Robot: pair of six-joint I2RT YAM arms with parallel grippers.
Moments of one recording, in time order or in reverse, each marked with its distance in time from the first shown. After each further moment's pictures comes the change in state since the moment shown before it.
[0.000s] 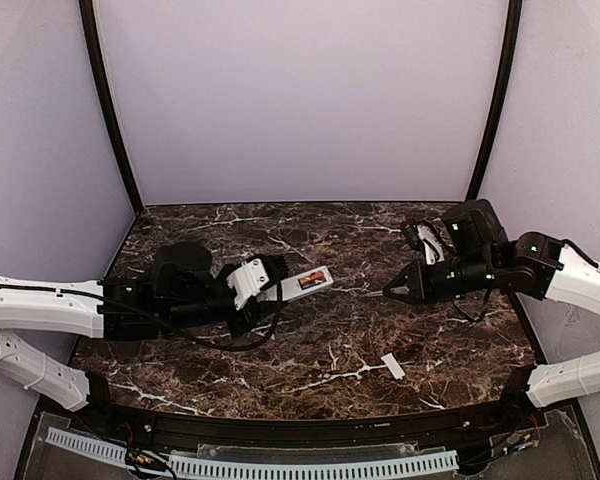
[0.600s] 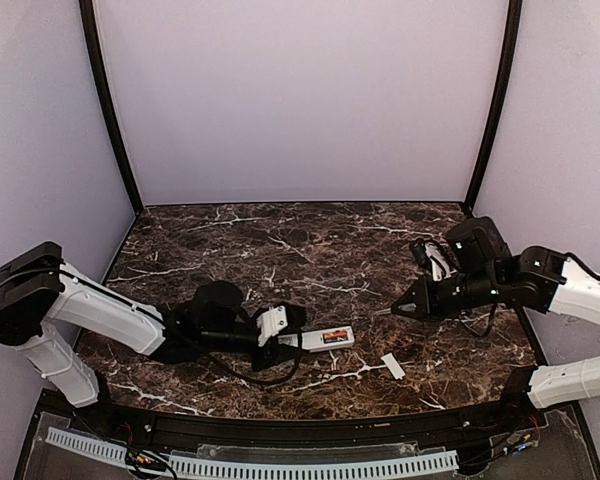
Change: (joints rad) left arm 0.068 0.397 -0.157 0.496 0.391 -0.024; right arm 0.003 -0.060 -0.108 -0.026 0.002 0.106
